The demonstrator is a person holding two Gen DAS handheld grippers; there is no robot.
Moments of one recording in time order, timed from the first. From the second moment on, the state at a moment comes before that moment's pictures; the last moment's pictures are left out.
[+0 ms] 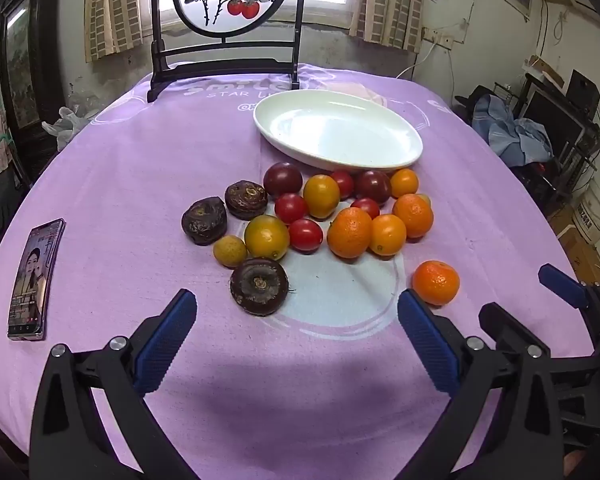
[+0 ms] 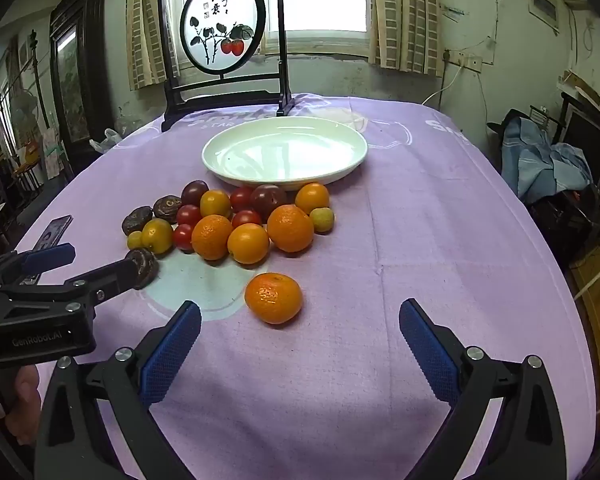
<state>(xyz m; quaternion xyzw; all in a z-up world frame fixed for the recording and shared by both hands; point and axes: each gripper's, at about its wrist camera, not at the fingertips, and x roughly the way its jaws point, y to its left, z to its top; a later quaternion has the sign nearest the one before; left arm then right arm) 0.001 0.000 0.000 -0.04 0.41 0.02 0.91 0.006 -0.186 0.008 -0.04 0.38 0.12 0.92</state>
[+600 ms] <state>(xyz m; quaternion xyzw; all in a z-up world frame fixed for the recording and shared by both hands) 0.006 0.004 -0.005 -0.04 0.43 0.02 0.90 0.011 -0.185 0.005 -0.05 0.38 0.11 0.92</state>
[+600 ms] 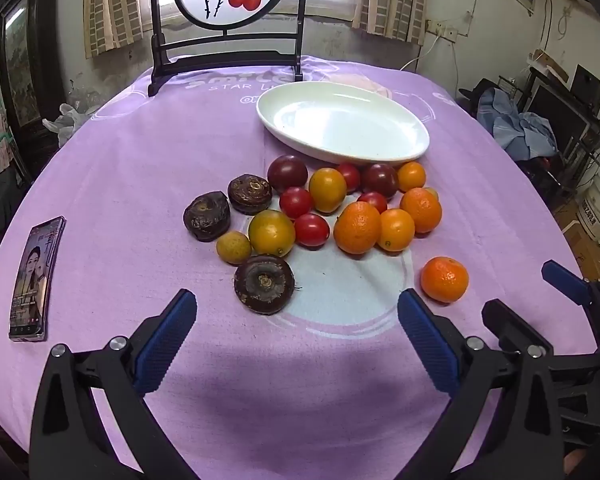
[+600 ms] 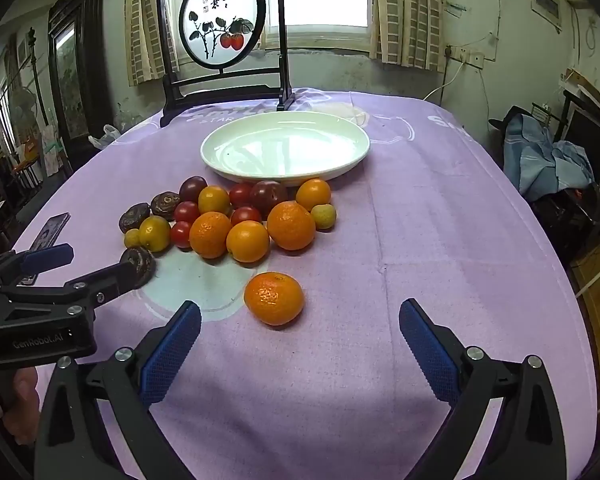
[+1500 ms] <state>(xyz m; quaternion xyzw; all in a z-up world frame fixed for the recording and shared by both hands) 0.007 -0.001 -0.012 -0.04 0.43 0.02 0.90 0.011 -0.189 0.003 -0.04 0.39 0.11 0.91</state>
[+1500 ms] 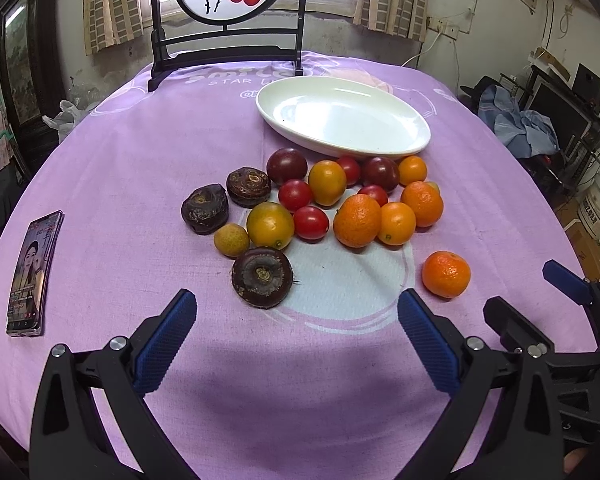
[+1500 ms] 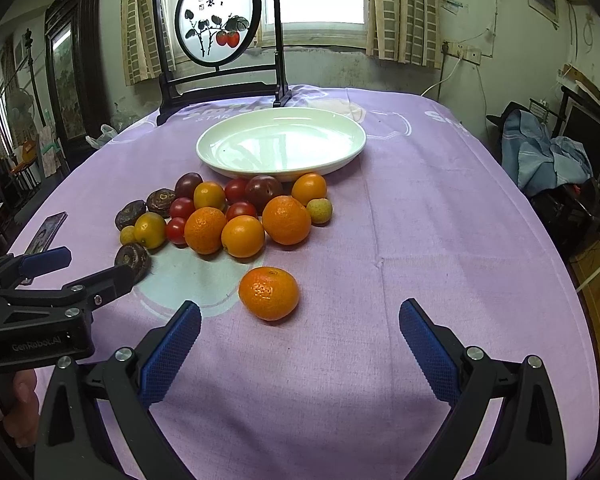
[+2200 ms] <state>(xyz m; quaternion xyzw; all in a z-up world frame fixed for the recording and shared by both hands) 0.006 -0.003 -0.014 -0.04 0.44 0.02 0.90 0.011 -0.189 -0.001 -0.04 0.39 0.11 0.91</state>
